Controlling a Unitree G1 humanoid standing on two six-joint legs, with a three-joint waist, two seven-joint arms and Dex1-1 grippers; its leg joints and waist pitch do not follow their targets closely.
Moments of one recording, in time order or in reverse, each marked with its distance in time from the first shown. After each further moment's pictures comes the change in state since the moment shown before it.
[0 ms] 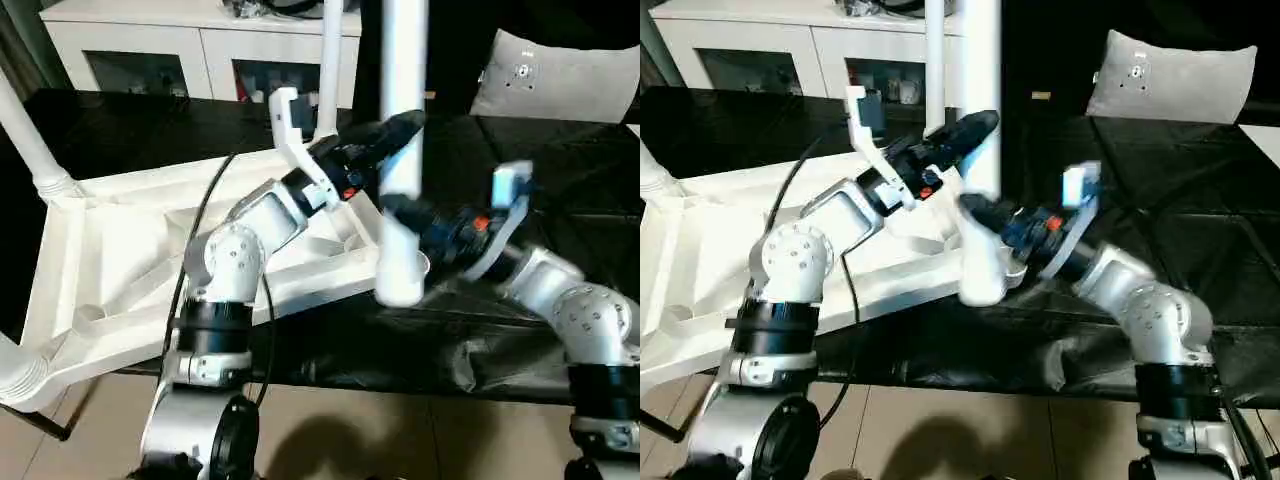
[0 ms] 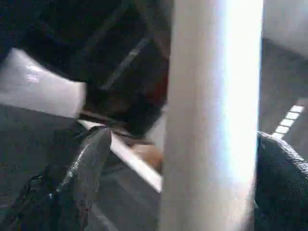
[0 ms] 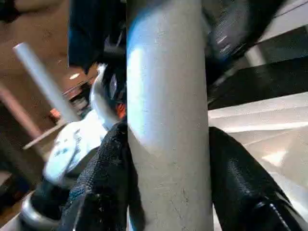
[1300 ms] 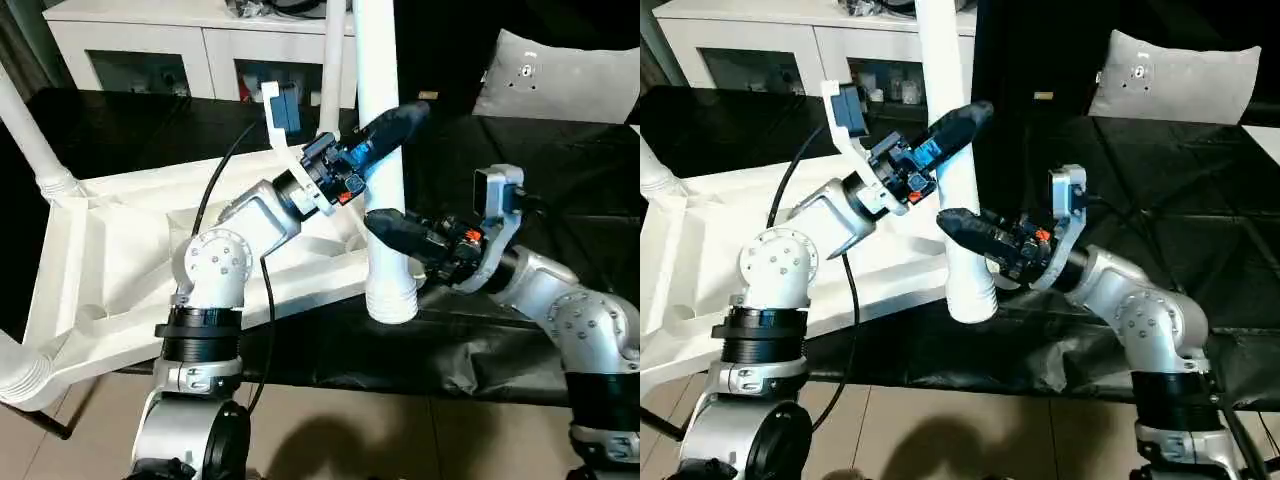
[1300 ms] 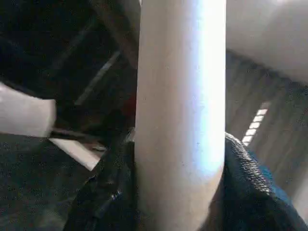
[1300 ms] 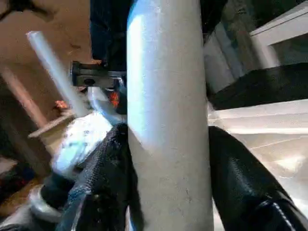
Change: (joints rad) left arm 0.046 0.026 -0.002 -0.056 -0.018 -0.056 -0.043; right arm 0.004 0.021 0.026 -0.014 -0.071 -0.065 -0.017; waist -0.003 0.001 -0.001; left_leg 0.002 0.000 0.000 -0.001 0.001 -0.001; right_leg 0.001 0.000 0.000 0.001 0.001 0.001
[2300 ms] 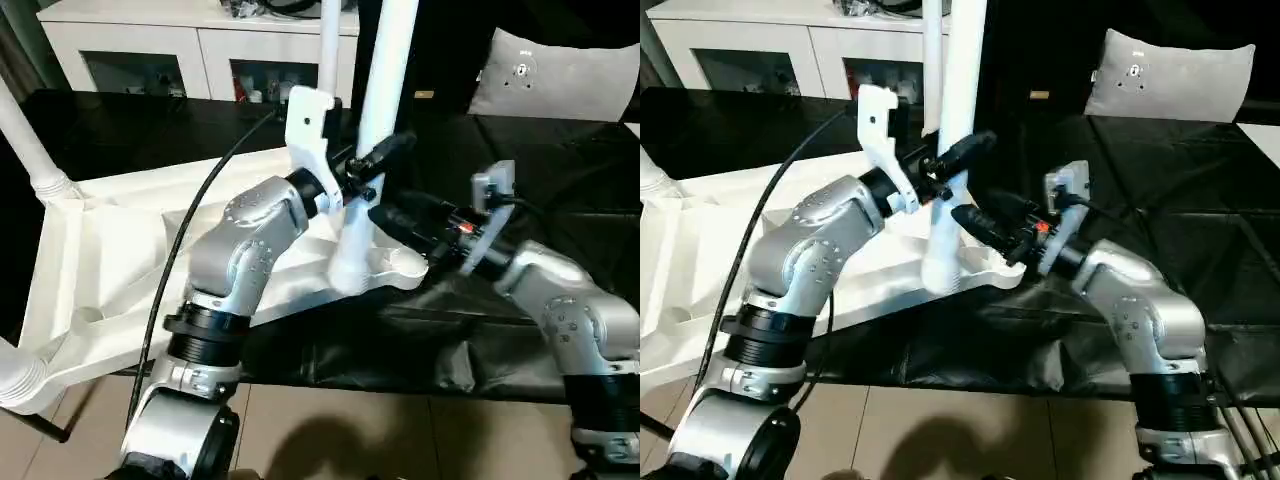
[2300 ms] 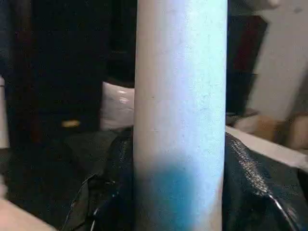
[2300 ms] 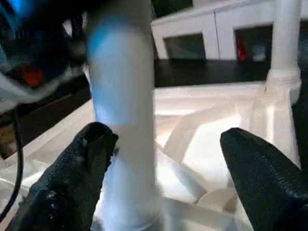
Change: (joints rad) left arm -0.005 0.049 -0.230 -0.018 0.460 -0.256 0.261; right arm 0.010 0.035 0.070 -0.014 -0.262 -0.107 -0.268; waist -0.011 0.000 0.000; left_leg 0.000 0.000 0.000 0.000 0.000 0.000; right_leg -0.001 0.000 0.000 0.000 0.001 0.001
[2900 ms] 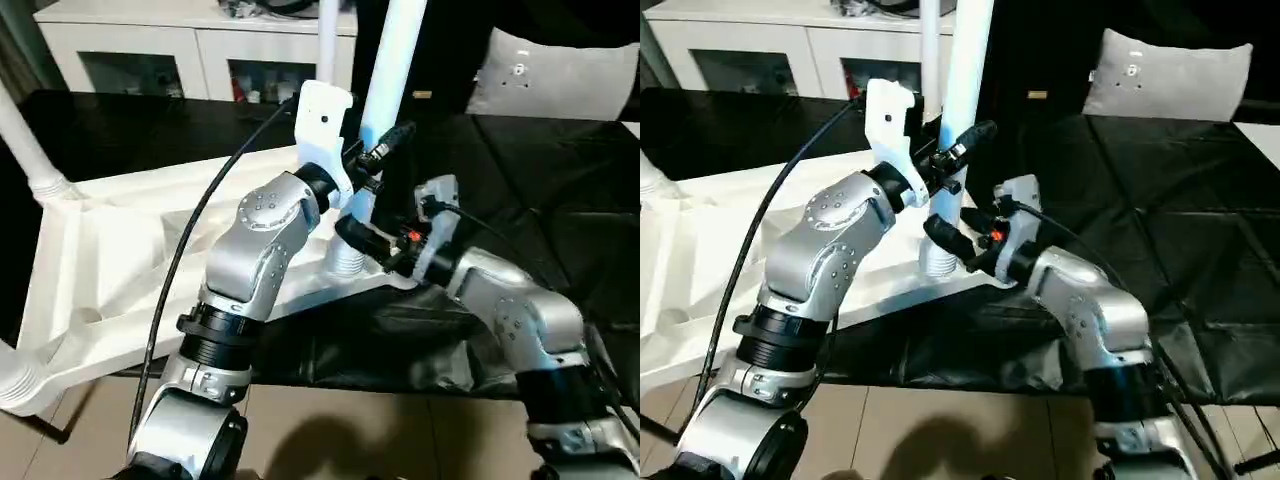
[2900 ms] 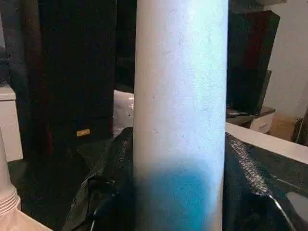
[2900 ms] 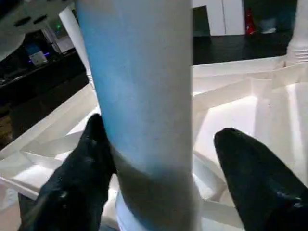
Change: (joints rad) left arm -0.001 -0.018 -0.032 0.000 0.045 -0.036 0.017; right arm -0.050 0.079 0.060 0.089 -0.071 0.000 -0.045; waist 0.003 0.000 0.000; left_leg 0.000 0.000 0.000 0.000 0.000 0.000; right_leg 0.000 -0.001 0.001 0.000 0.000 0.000
